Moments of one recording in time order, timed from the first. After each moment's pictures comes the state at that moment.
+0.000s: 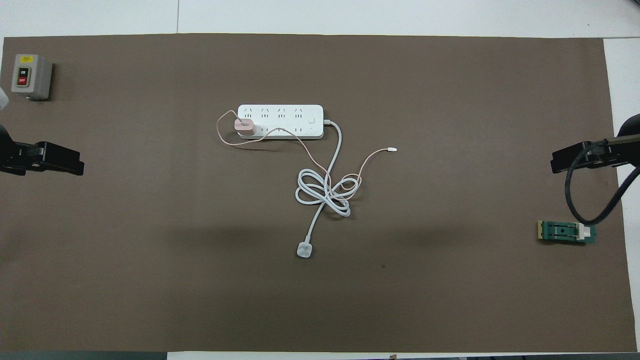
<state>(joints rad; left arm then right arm) 0.03 -0.04 -0.10 -1.65 -0.01 1.55 0.01 -0.03 -0.03 0.03 -1.63 -0.04 1.54 -0.07</state>
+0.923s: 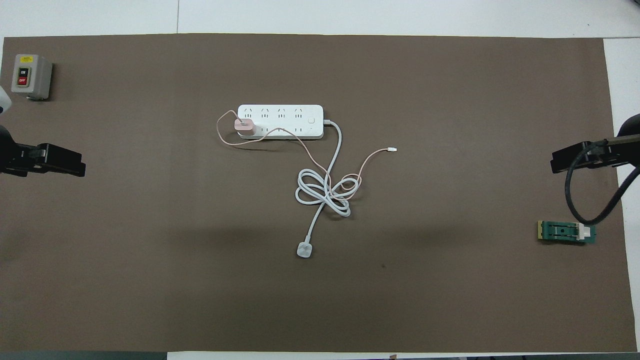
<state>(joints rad) 0.02 -0.05 -0.10 -1.65 -0.01 1.55 0.01 -0.03 -0.03 0.03 -1.63 -0.04 1.54 -0.07</state>
